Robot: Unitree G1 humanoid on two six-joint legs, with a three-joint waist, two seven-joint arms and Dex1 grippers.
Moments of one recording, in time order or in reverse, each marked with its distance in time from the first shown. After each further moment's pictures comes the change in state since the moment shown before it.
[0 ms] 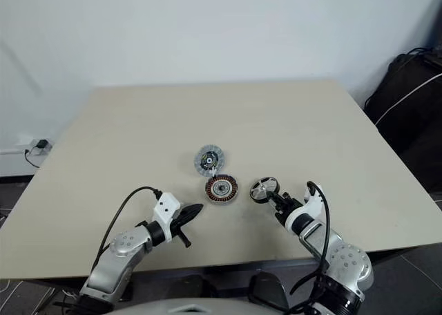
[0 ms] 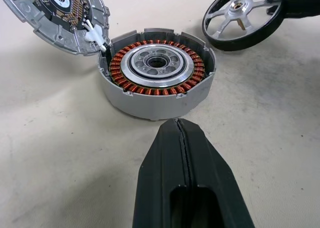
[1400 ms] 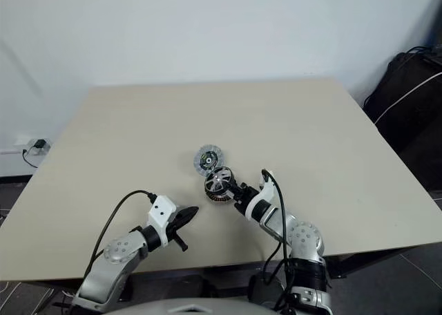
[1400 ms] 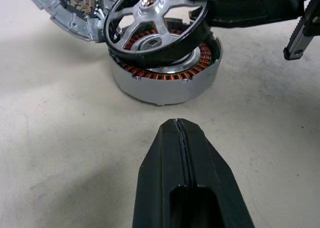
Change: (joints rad) left arm 0.070 0.016 0.012 -0.108 -0.005 0.072 0.046; right arm -0.096 -0.028 0.425 0.313 0.057 -0.246 0.112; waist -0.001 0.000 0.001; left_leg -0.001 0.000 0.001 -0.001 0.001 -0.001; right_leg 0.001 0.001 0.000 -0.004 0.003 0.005
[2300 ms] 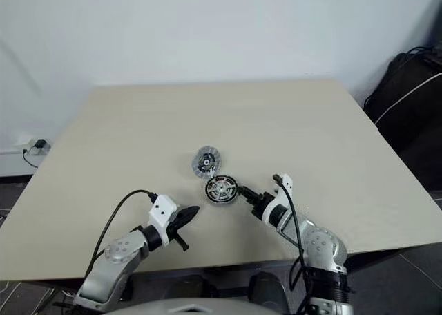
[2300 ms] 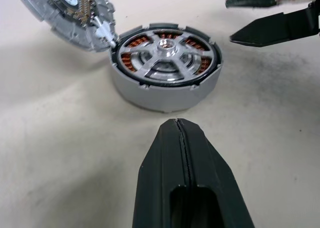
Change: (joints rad) left arm -0.013 -0.007 -0.004 0.000 0.000 0.001 -0.002; right arm 0.082 -0.180 0.041 -0.177 -0.154 -0.016 -0.007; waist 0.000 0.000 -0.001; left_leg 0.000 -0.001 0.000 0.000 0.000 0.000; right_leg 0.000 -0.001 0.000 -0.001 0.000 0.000
